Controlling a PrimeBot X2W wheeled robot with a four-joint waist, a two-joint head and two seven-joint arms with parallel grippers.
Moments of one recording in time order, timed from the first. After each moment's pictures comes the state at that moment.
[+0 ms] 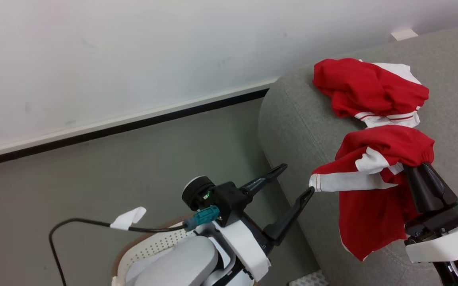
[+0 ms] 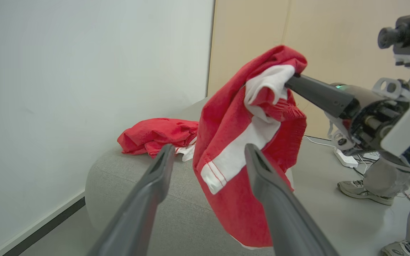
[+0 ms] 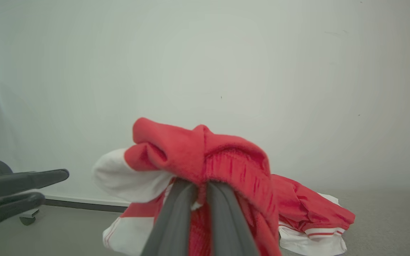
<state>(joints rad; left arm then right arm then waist) -0.65 0.18 -0.95 0.28 -0.53 -0.04 -0.26 -0.28 -0.42 0.33 0.04 0.58 0.13 -0.26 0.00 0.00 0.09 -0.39</state>
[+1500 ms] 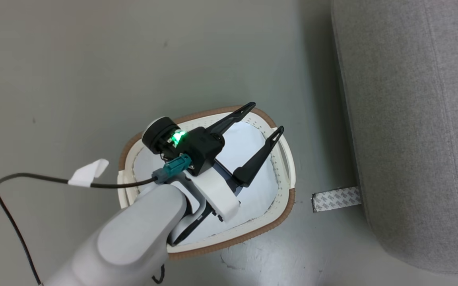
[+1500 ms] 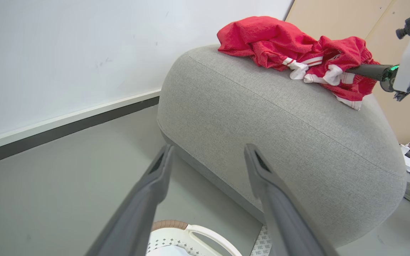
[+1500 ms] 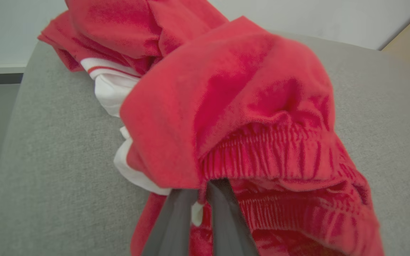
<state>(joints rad) -0.81 0.29 -0.87 0.25 -0.46 -0.06 -0.20 -0.57 -0.68 0.13 0.70 0.75 0.13 -0.19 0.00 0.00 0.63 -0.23</state>
